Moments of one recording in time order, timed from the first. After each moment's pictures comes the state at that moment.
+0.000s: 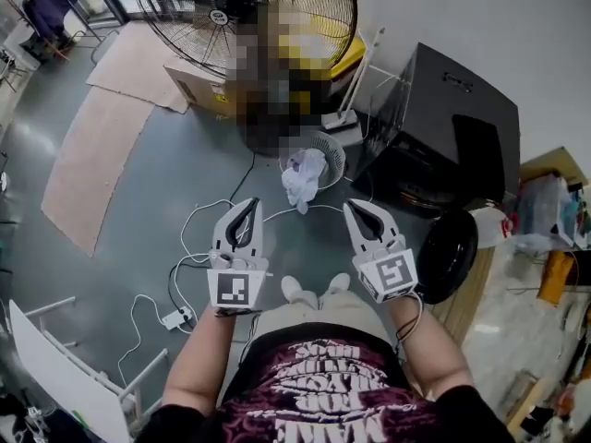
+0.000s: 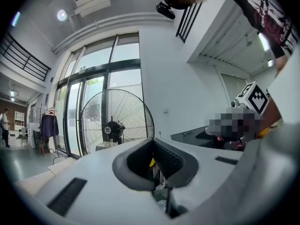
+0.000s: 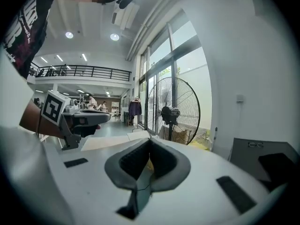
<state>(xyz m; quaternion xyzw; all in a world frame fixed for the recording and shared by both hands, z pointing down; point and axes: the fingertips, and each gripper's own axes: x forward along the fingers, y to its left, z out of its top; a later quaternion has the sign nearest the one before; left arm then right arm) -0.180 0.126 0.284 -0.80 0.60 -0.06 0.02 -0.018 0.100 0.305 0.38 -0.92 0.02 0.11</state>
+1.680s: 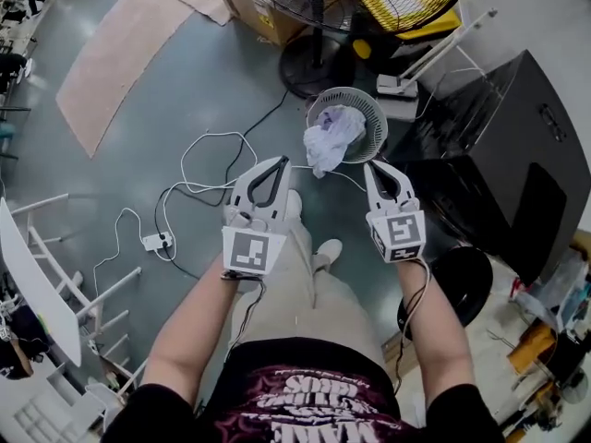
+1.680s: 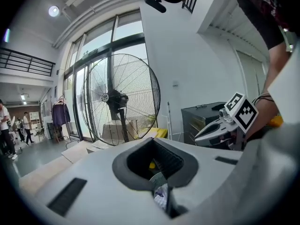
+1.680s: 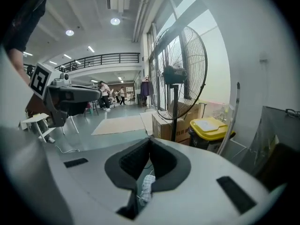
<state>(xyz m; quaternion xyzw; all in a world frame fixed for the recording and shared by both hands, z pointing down) -0.146 0.009 0.443 -0.74 0.66 -0.14 -0.04 -0.012 -0.061 0.529 0.26 -0.94 0.07 0.21</state>
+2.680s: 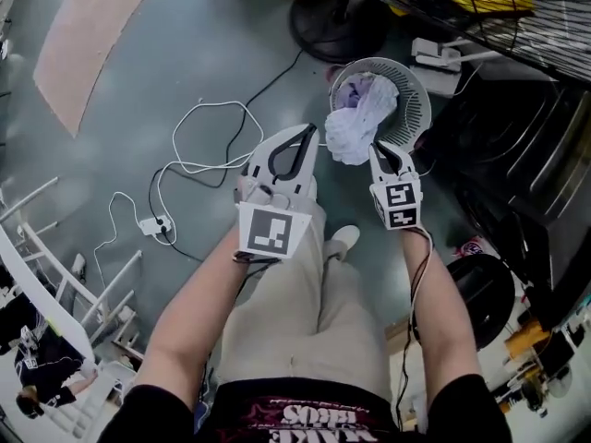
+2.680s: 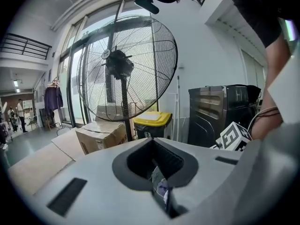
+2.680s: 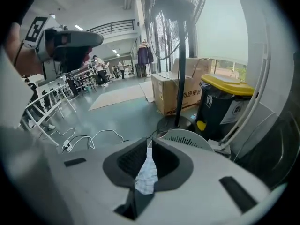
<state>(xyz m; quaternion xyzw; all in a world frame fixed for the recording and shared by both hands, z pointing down) -0.227 -0.097 0.628 -0.76 0.63 -0.16 -0.09 -0.091 -0.115 0.822 0.23 -0.89 0.14 0.37</state>
